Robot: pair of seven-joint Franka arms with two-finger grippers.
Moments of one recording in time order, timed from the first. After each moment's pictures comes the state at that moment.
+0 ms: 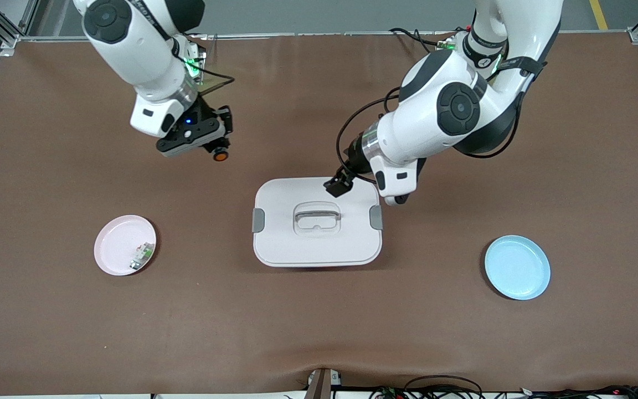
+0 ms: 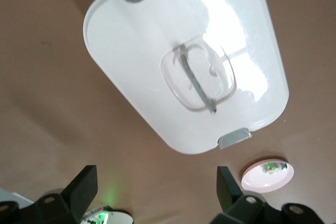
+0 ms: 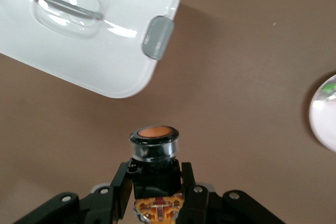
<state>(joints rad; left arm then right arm) -0.26 0.44 -0.41 -1.40 -0.28 1.95 -1.59 0.49 -0.09 -0.02 -2.01 0.08 1.97 0.00</state>
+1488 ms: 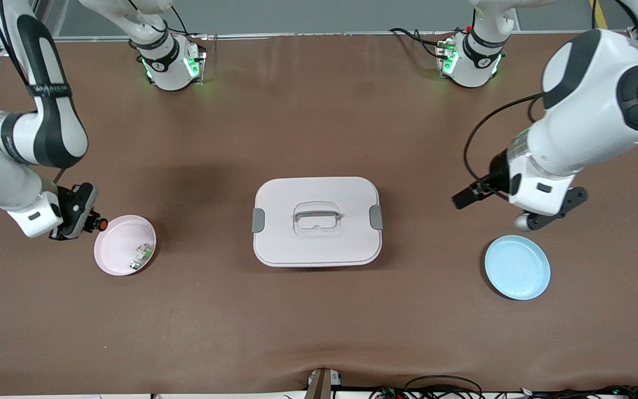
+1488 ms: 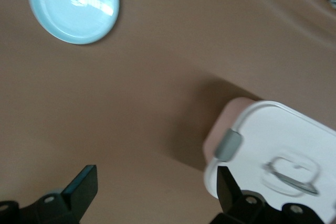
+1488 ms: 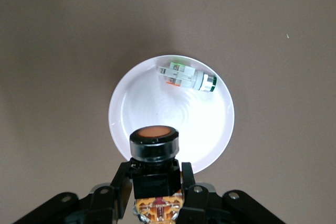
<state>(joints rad) 0.06 0.29 -0.41 -1.40 0.01 1.64 -0.80 -0.09 0.31 -0.02 -1.92 -0.01 2.24 -1.47</state>
